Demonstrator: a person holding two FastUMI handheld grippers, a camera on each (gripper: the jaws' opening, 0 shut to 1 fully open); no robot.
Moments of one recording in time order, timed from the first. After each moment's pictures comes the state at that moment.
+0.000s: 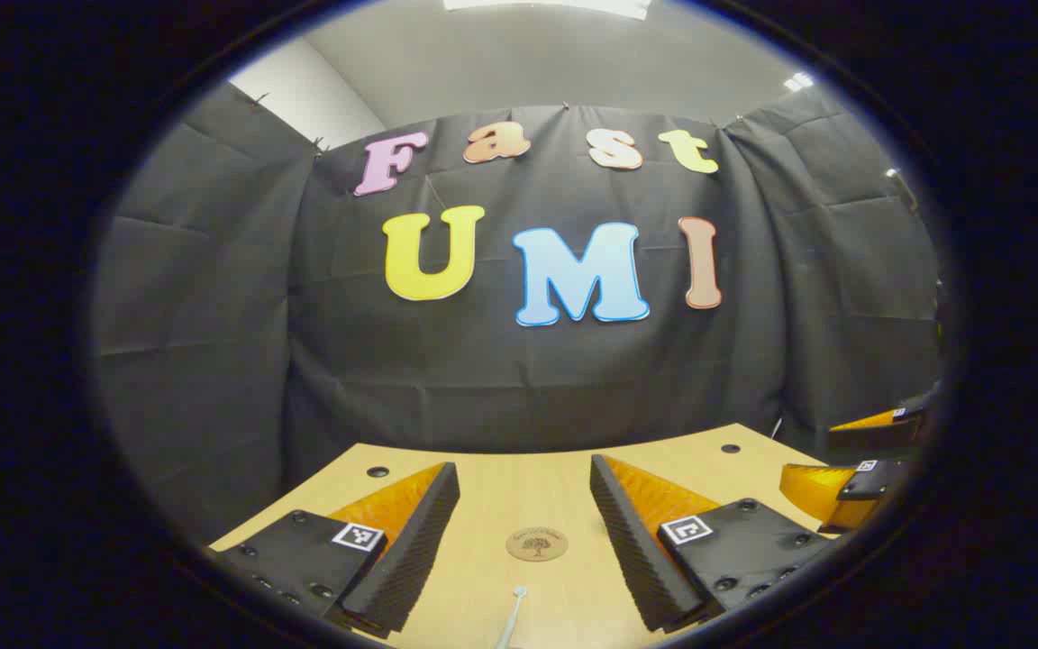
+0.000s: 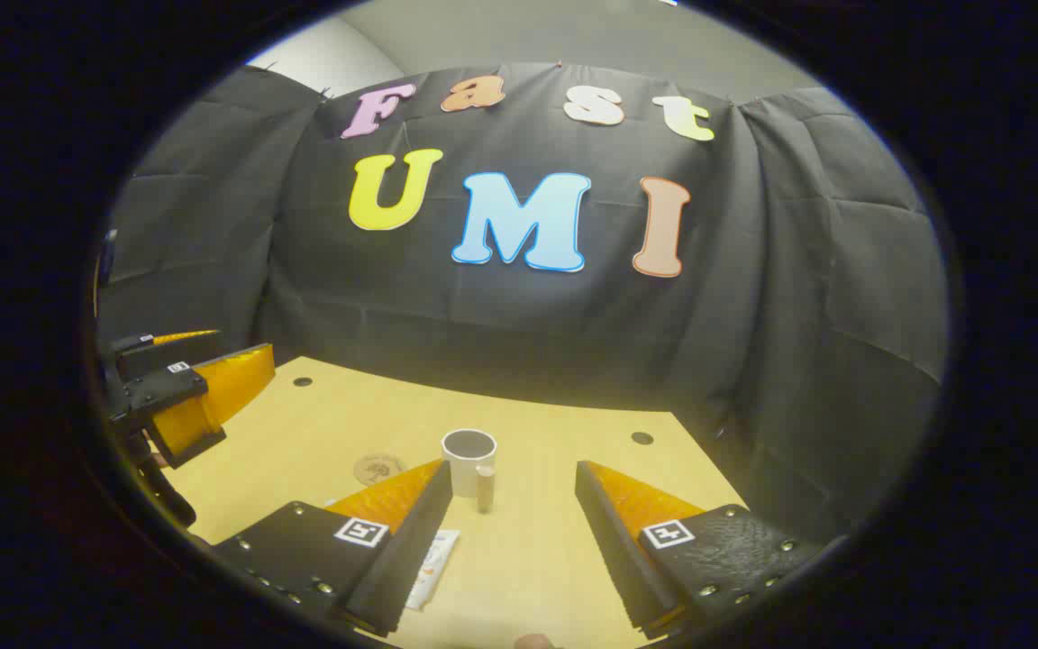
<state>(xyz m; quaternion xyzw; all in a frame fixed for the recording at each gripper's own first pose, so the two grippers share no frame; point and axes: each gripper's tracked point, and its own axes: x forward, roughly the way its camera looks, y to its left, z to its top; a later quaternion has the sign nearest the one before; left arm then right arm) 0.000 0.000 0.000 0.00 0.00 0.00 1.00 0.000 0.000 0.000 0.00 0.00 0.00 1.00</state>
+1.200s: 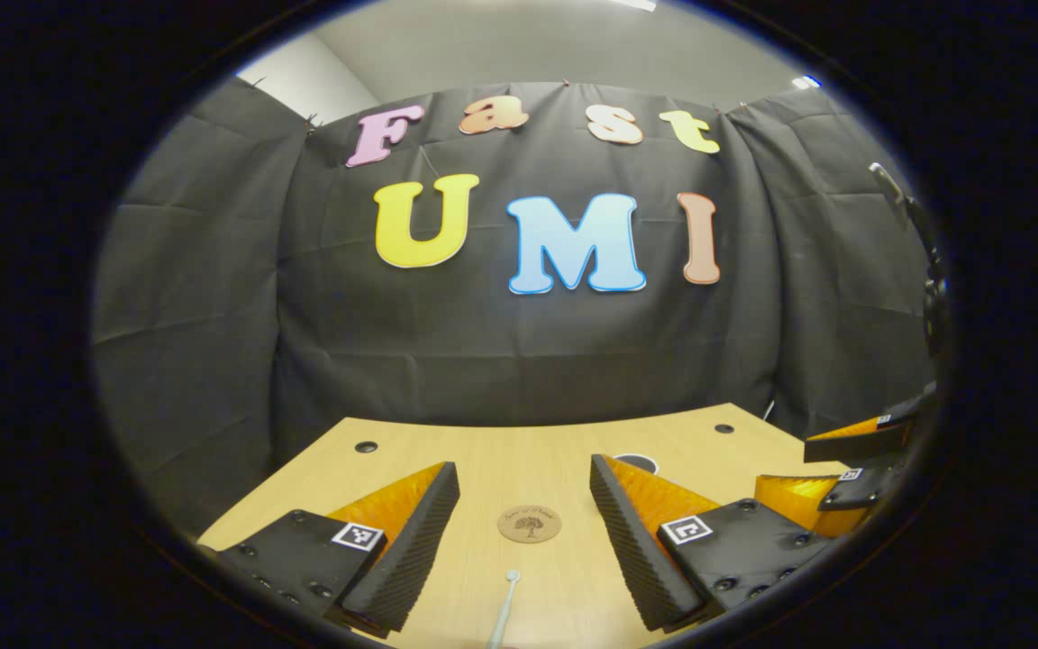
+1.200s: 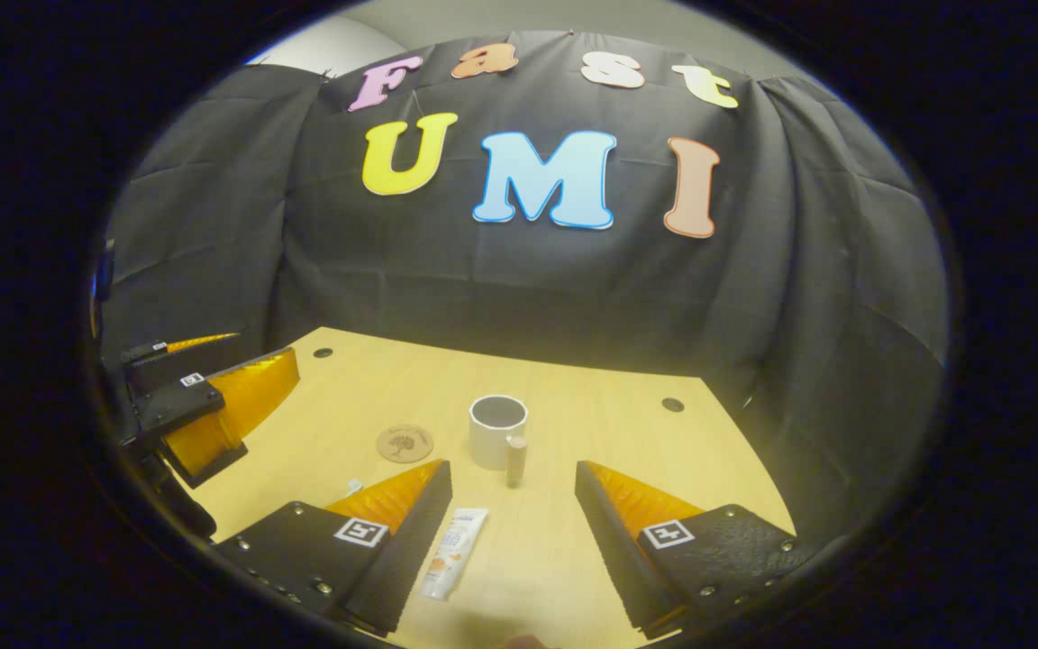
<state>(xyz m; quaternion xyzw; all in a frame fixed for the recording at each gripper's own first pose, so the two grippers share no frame) 0.014 0.004 -0.036 0.02 0.06 -0.02 1.00 0.019 0.032 -0.031 0.02 0.08 0.04 1.00</state>
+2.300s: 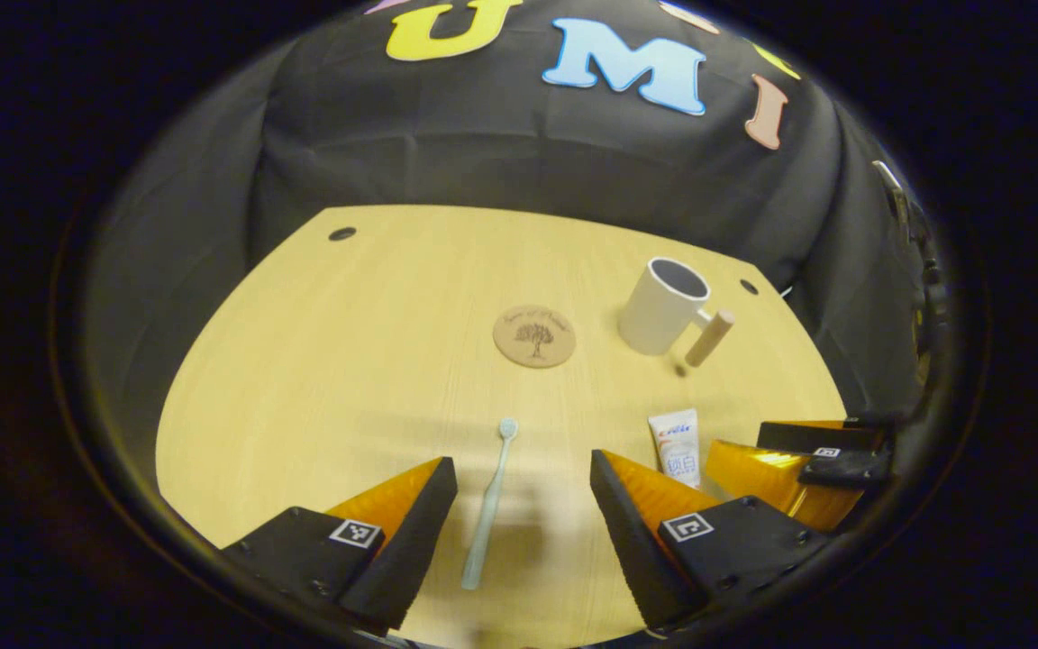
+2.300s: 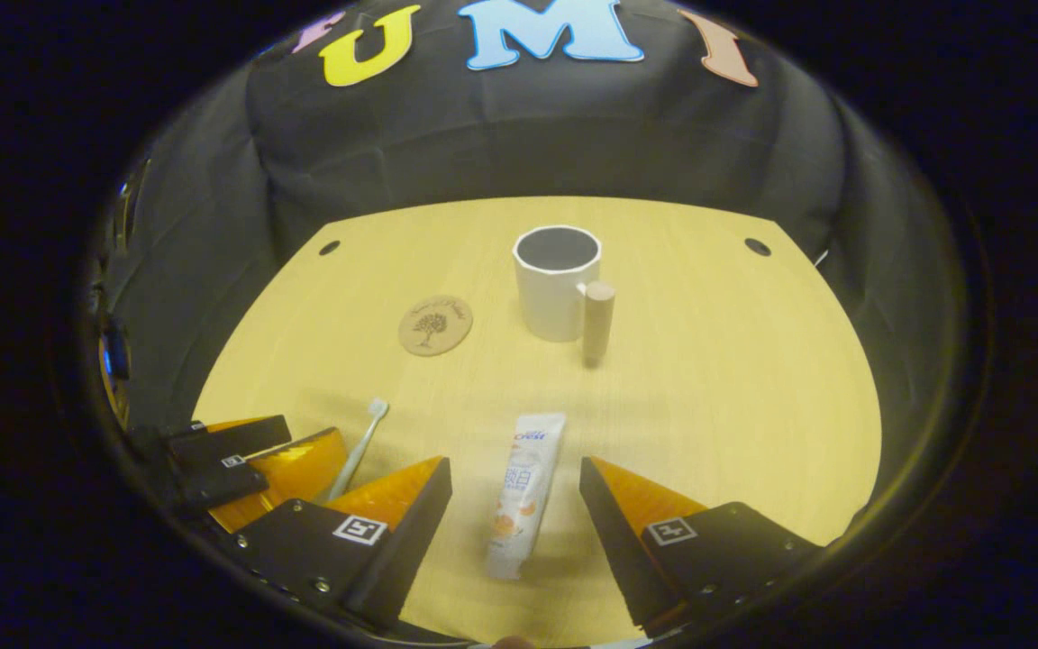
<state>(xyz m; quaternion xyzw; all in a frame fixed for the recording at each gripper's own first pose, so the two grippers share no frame) 0.008 0.026 -0.238 -0.08 0.42 0.00 0.90 0.064 0.101 -0.143 0.09 0.34 0.11 0.93</state>
